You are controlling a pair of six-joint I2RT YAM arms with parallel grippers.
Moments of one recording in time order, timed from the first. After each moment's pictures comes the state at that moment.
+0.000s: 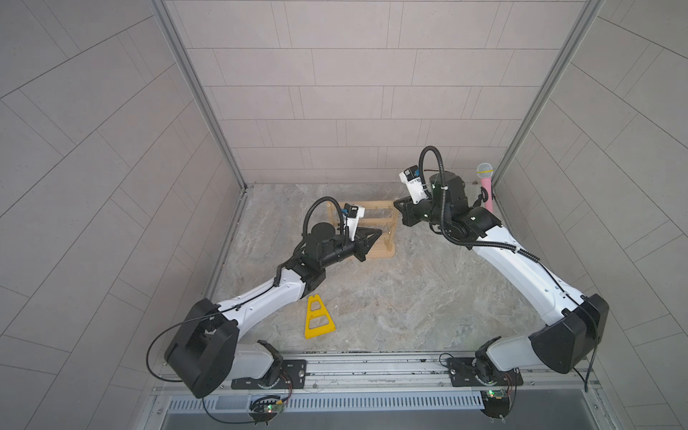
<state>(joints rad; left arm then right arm) -0.63 1.33 0.78 0.46 0.42 -0.39 0.45 1.43 1.44 -0.50 -0.20 0.08</state>
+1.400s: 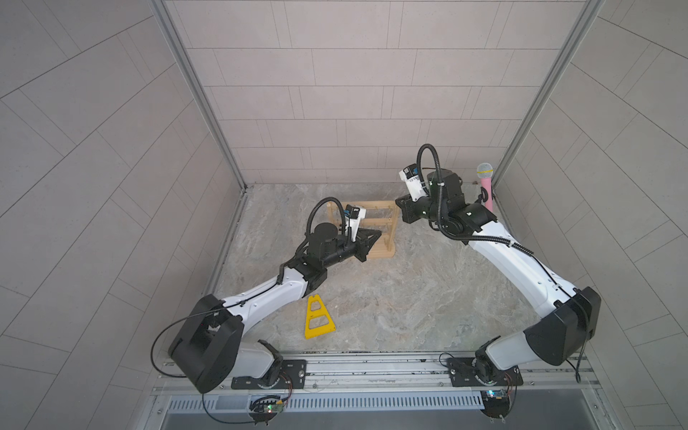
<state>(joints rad) -0.64 1.37 0.78 0.44 0.39 -0.36 0.44 1.48 1.46 -0.51 -0.15 0.06</state>
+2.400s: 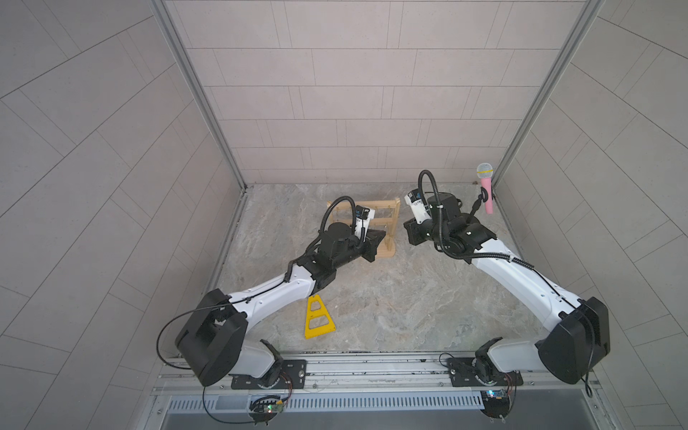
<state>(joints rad) -0.71 1.41 0.86 0.32 0.20 -0.31 0.44 1.37 1.19 -0.47 -0.09 0.08</state>
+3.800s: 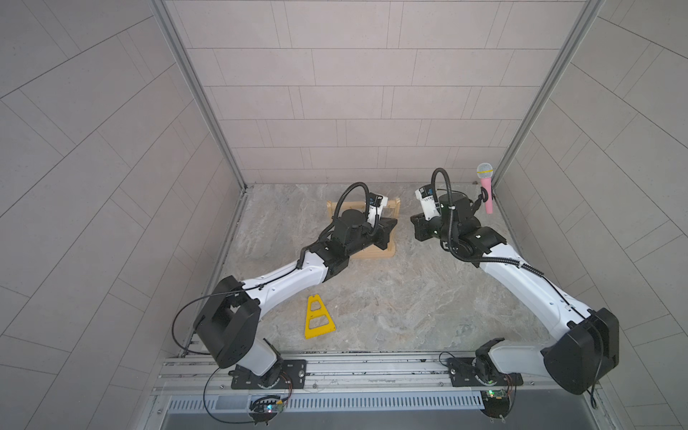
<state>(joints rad) -0.75 1.53 1.06 0.27 0.18 -0.30 0.38 1.31 1.15 -0.40 -0.08 0.11</state>
